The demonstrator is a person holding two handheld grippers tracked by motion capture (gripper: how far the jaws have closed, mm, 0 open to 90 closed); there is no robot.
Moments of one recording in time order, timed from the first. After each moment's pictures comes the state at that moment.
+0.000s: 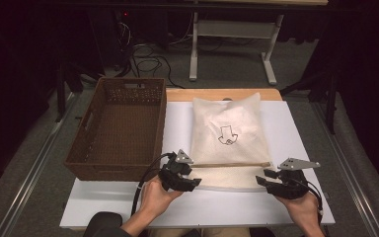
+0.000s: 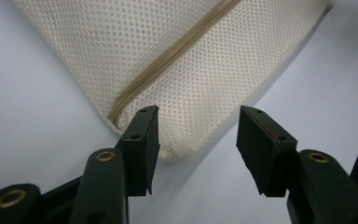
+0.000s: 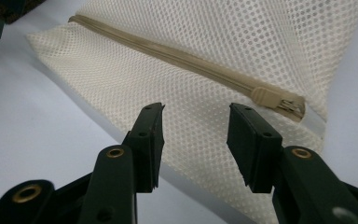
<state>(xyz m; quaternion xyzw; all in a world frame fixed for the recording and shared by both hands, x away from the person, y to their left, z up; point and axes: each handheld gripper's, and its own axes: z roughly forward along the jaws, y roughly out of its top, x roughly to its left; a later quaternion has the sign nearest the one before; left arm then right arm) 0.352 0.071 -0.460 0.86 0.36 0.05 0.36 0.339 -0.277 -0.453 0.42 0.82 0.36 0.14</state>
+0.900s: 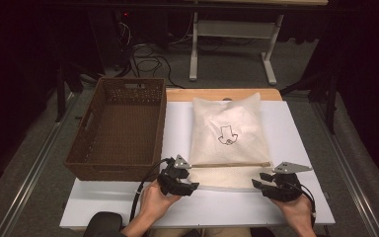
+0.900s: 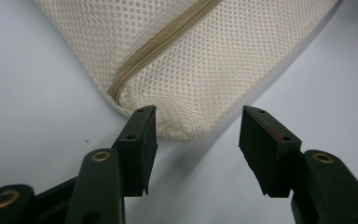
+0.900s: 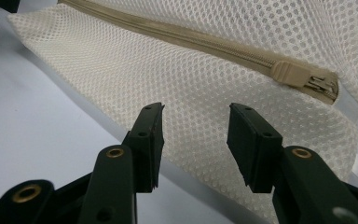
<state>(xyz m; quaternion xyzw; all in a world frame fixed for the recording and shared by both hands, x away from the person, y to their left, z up) 0.350 0.073 -0.483 0.86 0.37 0.05 0.36 0.340 -0.272 -0.476 0.42 0.82 0.35 0.13</state>
